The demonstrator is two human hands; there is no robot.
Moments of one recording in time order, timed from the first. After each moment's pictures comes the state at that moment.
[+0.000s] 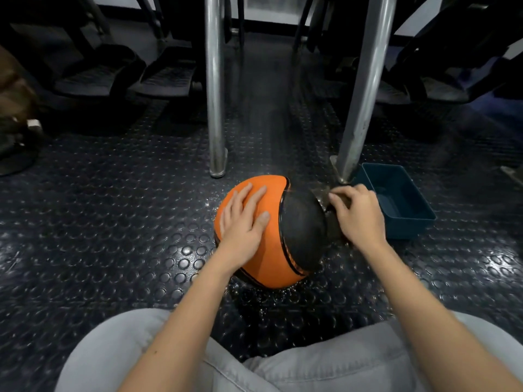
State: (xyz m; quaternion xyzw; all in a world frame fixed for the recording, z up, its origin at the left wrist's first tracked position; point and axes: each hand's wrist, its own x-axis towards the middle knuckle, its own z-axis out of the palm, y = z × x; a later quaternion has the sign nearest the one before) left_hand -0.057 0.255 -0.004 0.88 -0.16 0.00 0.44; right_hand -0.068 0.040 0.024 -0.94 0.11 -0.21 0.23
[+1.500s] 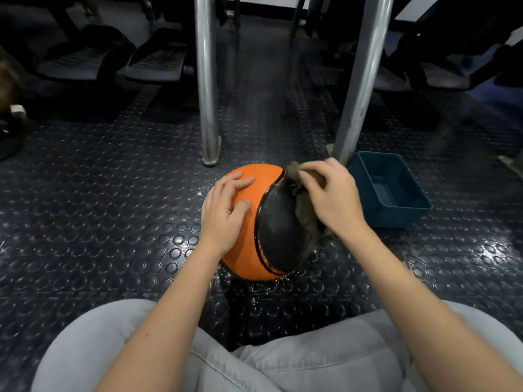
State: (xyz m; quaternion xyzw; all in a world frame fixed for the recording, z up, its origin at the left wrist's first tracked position) left_hand -0.043 0.261 -0.020 0.82 -0.15 0.11 0.54; right_hand -0.065 0.072 0.037 -0.92 -0.01 -0.24 0.31
